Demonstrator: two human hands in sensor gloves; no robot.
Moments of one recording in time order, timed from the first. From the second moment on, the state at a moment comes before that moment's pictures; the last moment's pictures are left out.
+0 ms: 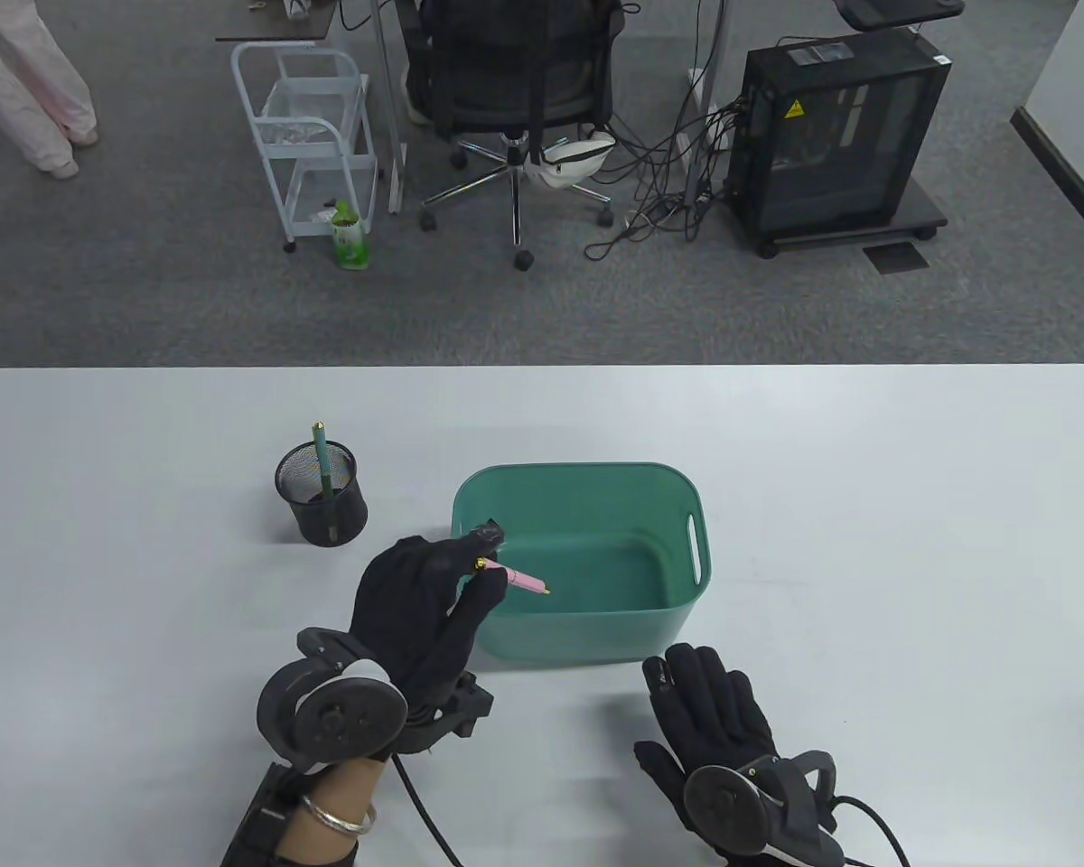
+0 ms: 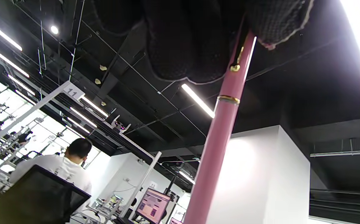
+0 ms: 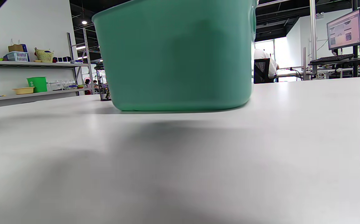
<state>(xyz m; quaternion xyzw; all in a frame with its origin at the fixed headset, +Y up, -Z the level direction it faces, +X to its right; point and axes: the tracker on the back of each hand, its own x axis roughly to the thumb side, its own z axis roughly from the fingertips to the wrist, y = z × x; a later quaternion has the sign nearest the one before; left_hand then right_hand) -0.157 -0.588 -0.242 0.34 -0.23 0.33 0.85 0.141 -0.732 -0.199 0.18 -0.07 0.97 0.10</state>
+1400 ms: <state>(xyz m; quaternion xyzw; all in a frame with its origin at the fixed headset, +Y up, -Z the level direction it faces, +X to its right) -0.143 -0.601 -0.236 0.30 -0.30 0.43 0.80 0.083 -0.645 -0.226 0.26 -0.25 0.89 0.26</state>
